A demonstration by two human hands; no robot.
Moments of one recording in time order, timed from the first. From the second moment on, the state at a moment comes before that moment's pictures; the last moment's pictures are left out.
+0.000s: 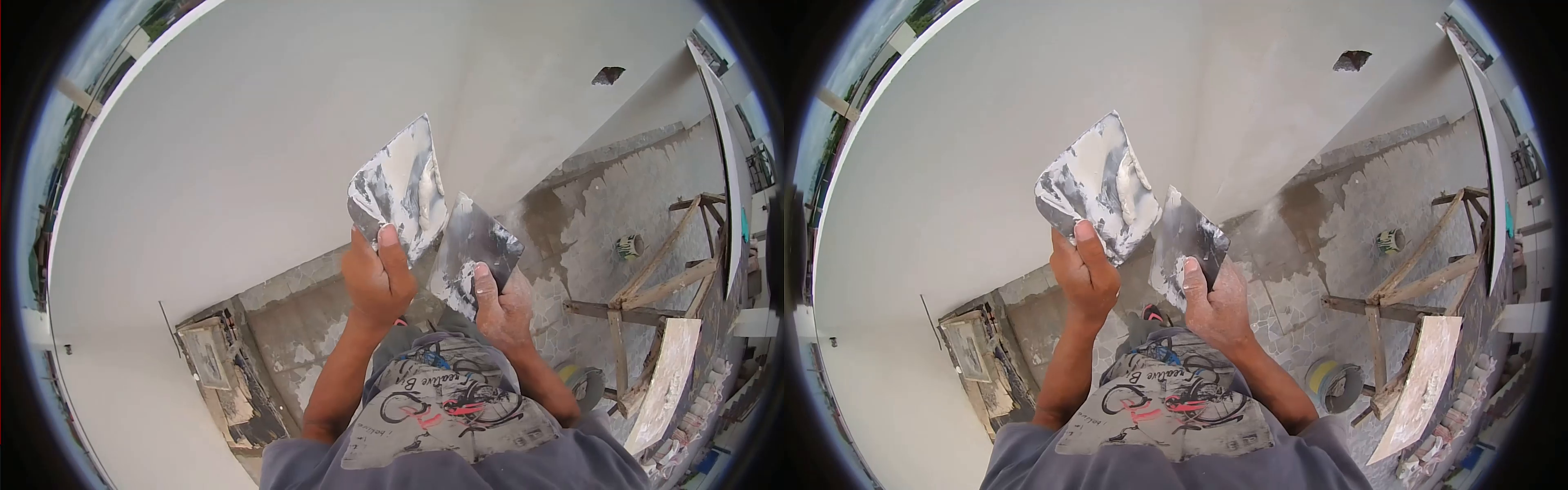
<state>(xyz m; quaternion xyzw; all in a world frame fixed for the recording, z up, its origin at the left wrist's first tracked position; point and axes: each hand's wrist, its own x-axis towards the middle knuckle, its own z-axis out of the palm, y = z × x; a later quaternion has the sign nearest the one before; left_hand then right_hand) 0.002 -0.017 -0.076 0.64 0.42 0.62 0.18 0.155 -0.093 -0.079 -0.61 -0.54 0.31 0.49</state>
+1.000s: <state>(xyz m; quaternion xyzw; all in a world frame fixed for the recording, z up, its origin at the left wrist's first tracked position) 0.006 -0.039 -0.097 0.76 0.52 0.35 0.20 0.174 -0.035 -0.088 -0.47 -0.27 0.54 0.64</state>
